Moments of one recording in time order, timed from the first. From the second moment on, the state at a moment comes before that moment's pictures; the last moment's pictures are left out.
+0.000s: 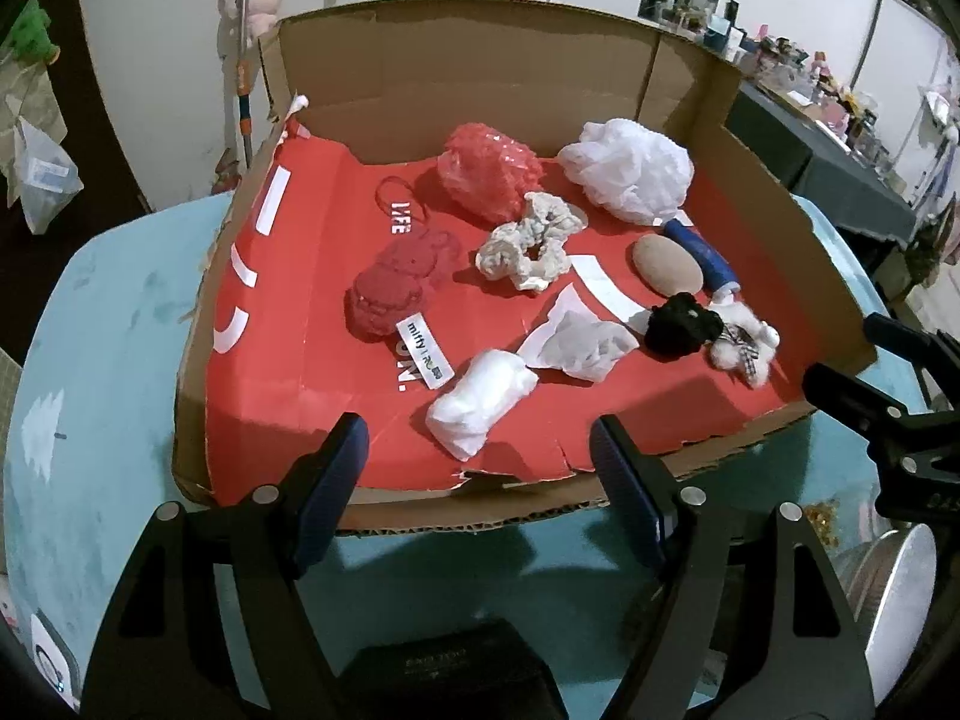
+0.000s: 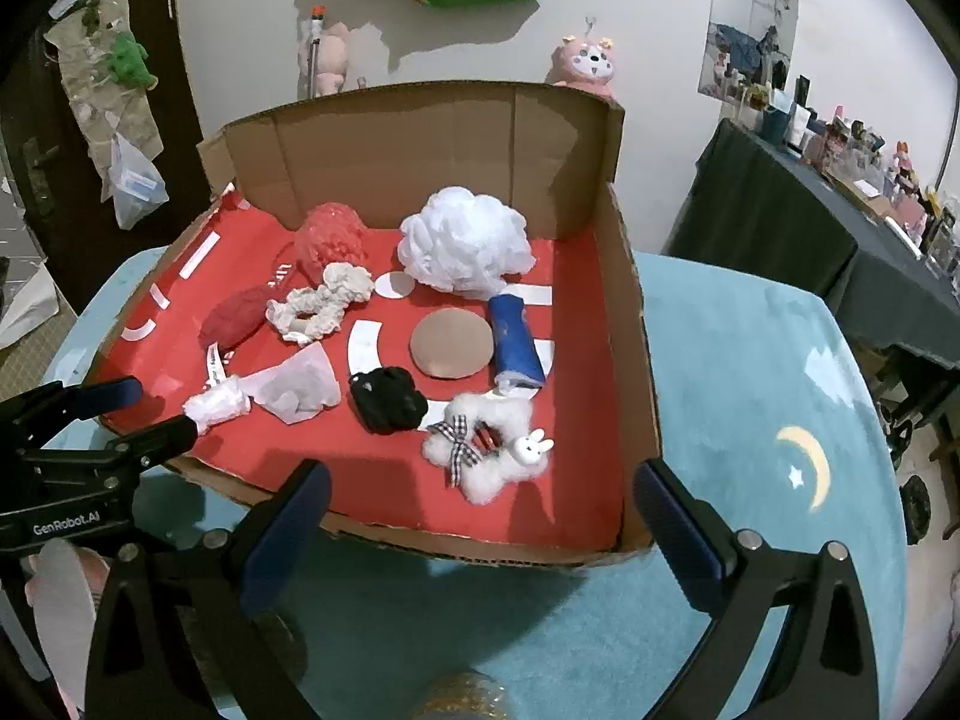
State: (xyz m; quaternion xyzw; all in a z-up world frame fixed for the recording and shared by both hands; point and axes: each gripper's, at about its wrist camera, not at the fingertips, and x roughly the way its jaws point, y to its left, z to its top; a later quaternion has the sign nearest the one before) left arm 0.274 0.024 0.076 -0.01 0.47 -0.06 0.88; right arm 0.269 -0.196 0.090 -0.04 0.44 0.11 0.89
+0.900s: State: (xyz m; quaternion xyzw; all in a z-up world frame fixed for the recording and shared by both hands) left arm 0.279 0.025 0.067 0.00 0.48 -0.03 0.88; right arm 0.272 -0.192 0.075 -0.04 0.46 0.09 0.88
